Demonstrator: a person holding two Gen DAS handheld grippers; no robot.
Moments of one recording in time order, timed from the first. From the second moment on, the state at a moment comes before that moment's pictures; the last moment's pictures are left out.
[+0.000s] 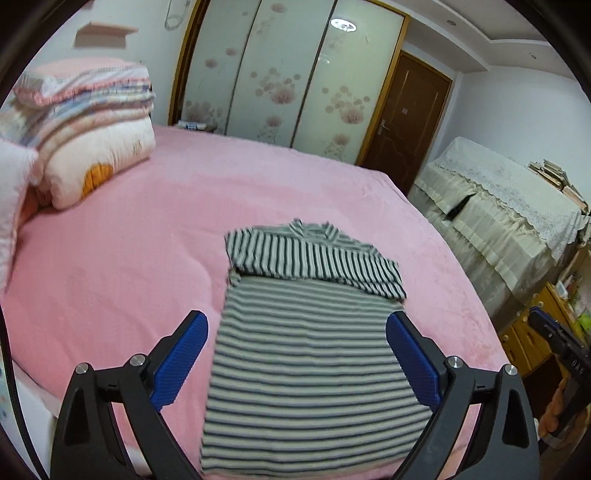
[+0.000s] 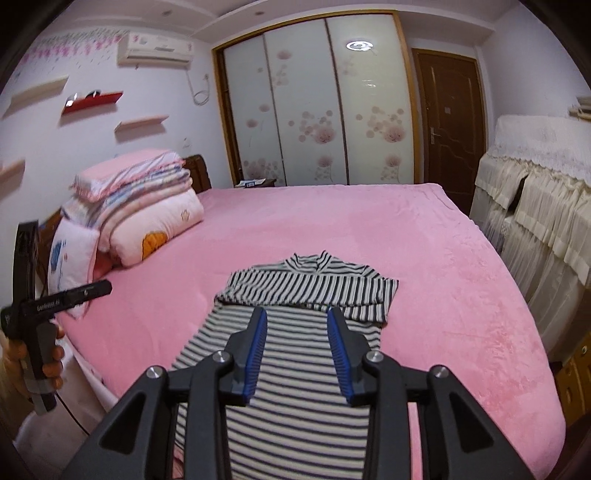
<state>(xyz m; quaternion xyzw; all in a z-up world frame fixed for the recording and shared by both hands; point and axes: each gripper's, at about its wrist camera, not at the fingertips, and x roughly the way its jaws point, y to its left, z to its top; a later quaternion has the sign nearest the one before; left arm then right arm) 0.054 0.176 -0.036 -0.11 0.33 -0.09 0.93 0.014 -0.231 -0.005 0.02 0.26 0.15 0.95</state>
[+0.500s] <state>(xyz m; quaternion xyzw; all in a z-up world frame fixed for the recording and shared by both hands) 0.013 0.174 -0.136 -0.12 0.40 -0.09 0.90 -0.023 -0.214 -0.077 -0.01 0.29 0.18 0.94</state>
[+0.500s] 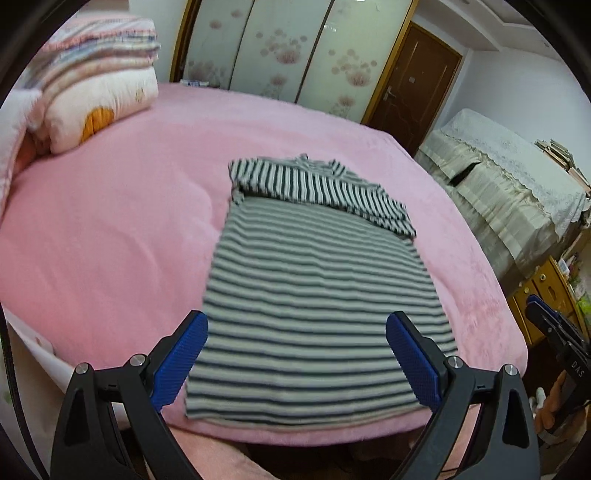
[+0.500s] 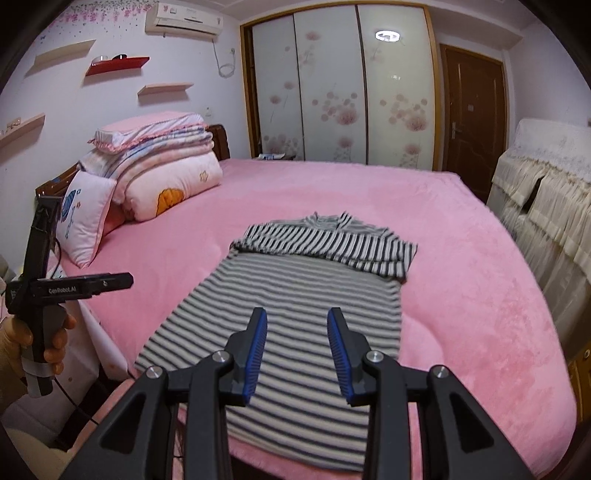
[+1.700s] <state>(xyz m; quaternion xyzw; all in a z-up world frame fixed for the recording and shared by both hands) 0.023 0.245 -0.315 -0.19 0.54 -0.08 0.82 -0.015 -0.307 -0.239 0.12 0.49 0.08 0.86</state>
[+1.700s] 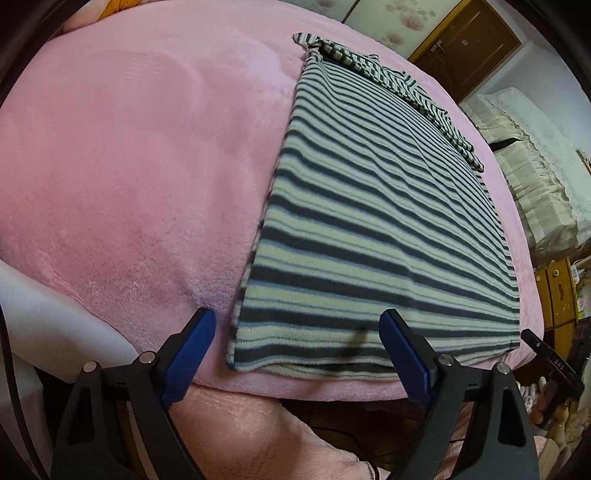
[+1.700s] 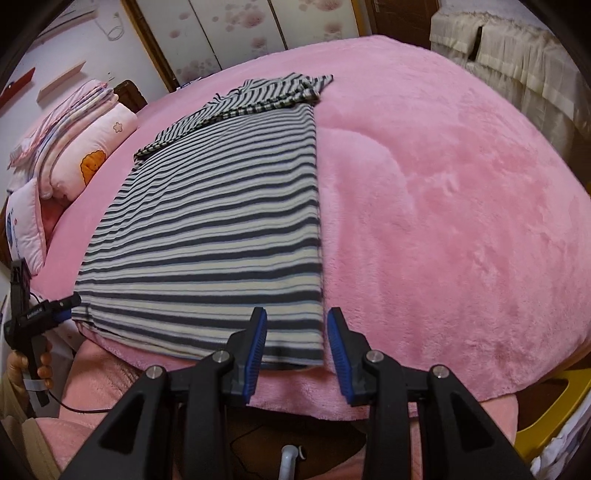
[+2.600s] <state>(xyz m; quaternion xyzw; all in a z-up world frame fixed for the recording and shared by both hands) 0.017 0.273 -0.338 -0.28 0.55 -0.12 0.78 -0.007 -0.321 -0.282 0.23 0.51 0.14 0.81</state>
